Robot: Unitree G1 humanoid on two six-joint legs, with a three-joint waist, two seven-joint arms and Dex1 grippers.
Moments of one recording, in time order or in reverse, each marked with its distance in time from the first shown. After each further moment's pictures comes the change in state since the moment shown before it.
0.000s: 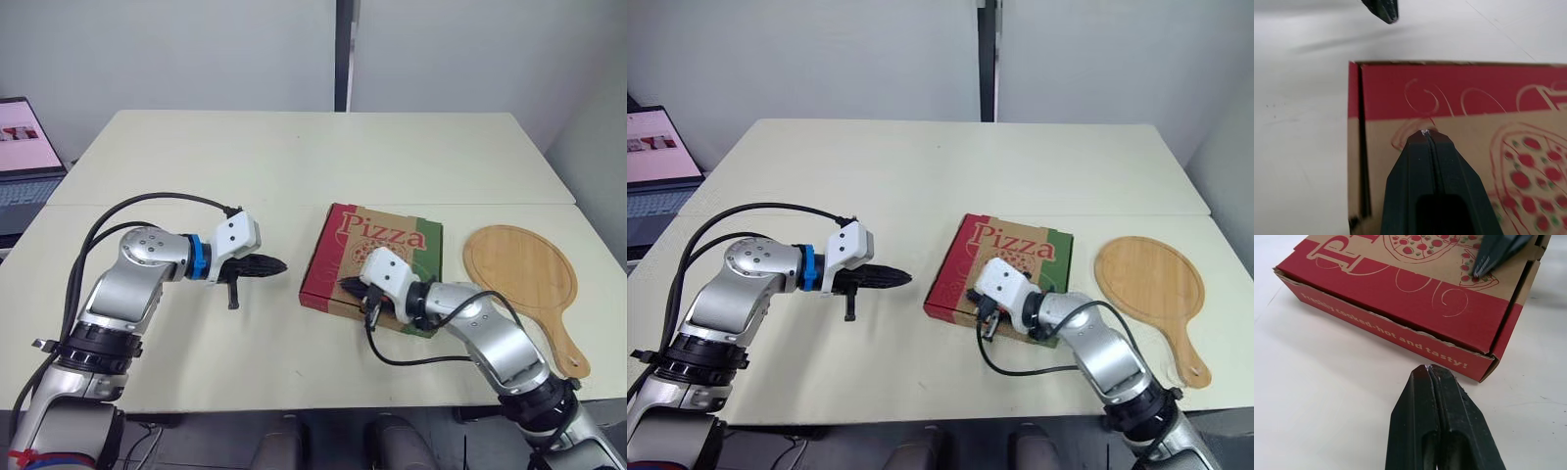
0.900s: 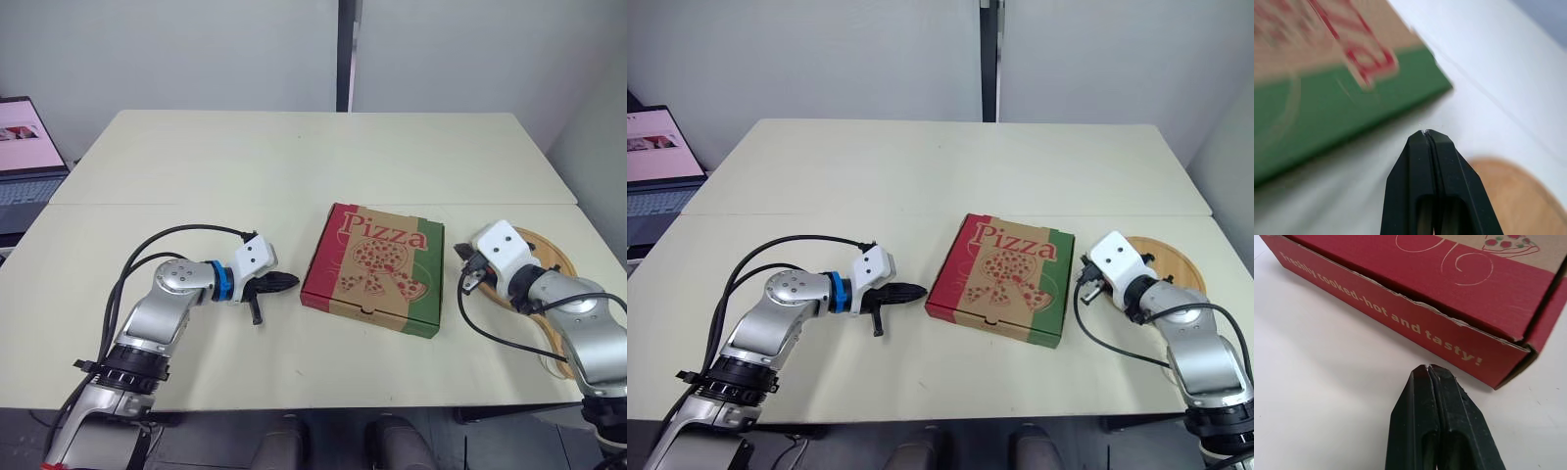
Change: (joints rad) left arm 0.081 -0.148 -0.037 0.067 0.061 -0.066 0.167; right arm 0.146 -0.219 -0.360 0.147 -0.090 -0.072 -0.132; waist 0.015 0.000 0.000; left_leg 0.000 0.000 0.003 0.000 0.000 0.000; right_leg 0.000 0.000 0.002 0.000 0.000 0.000
